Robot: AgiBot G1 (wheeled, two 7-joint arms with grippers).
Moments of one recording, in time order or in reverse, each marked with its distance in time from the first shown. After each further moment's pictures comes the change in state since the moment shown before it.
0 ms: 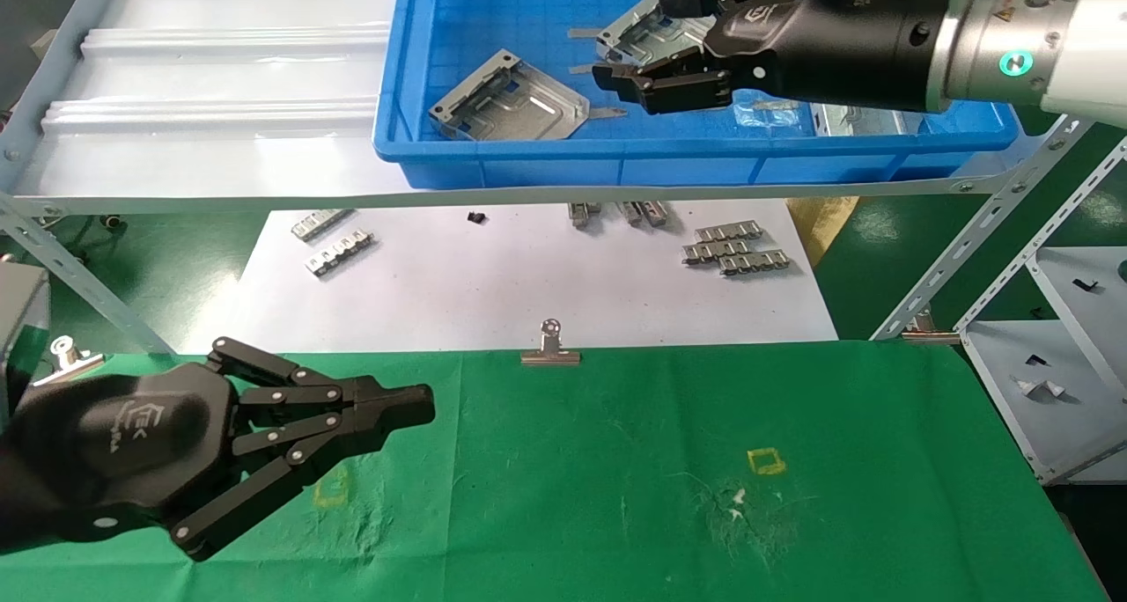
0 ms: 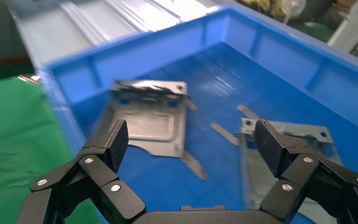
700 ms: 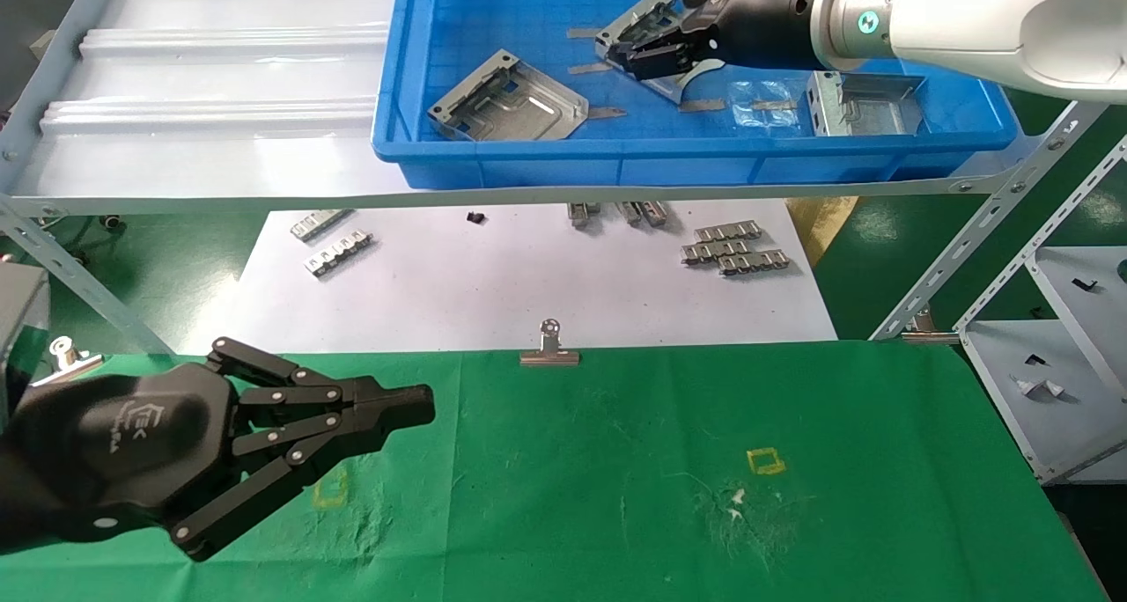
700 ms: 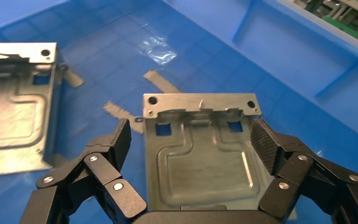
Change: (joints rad) left arm 0.000 0.000 0.000 0.000 0.000 0.000 0.000; right arm 0.197 -0.272 -0.102 -0.459 -0.182 0.336 -0.078
